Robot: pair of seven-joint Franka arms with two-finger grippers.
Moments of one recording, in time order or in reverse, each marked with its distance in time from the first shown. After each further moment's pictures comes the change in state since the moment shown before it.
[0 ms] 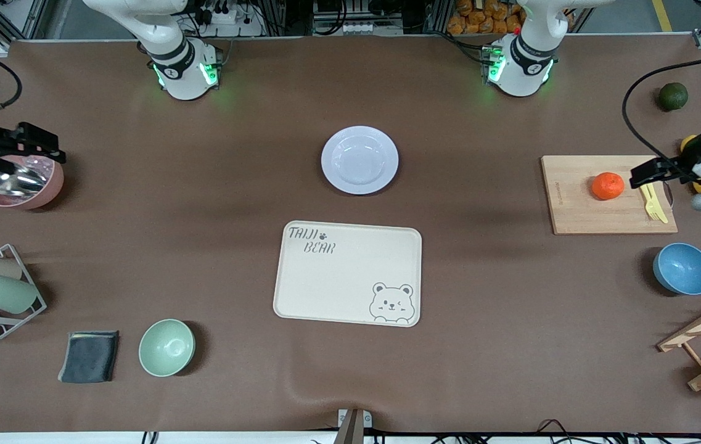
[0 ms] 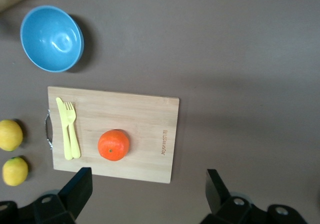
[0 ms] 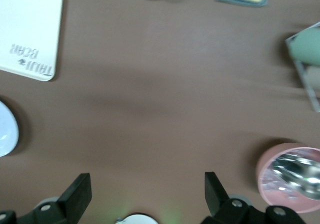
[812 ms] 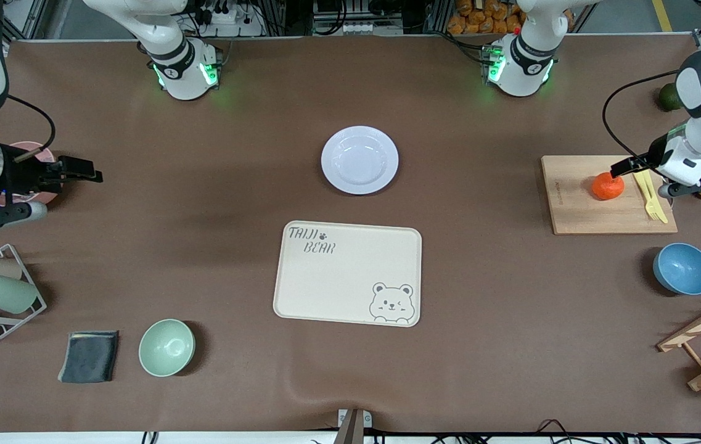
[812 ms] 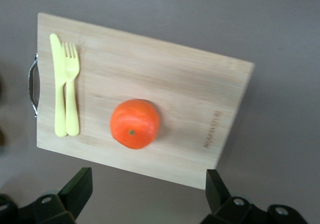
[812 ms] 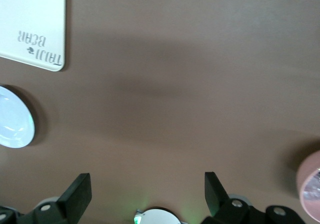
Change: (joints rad) left arm 0.194 -0.025 0.000 -0.408 0.049 0.314 0.000; right arm -0.009 0.114 0.003 -0.022 0.082 0.001 0.000
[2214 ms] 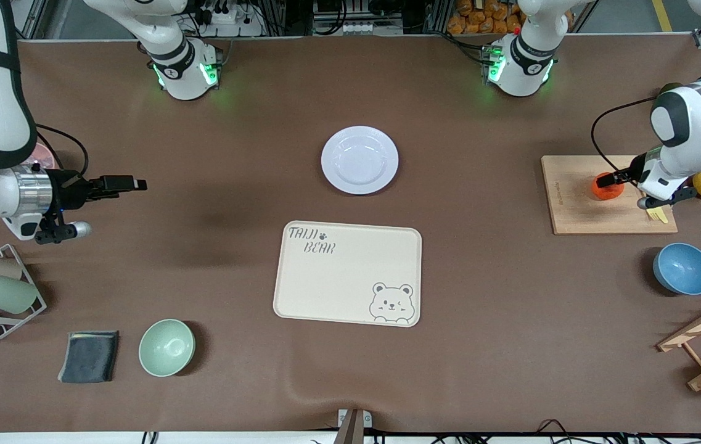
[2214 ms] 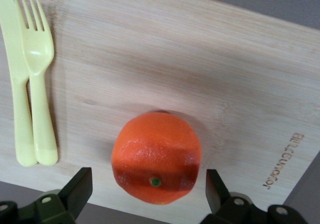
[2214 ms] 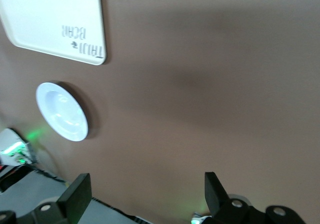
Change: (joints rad) left arm 0.103 0.228 0.000 -0.076 0.004 0.253 0.064; right arm -0.025 0.071 -0.006 -0.157 0.264 0.044 0.002
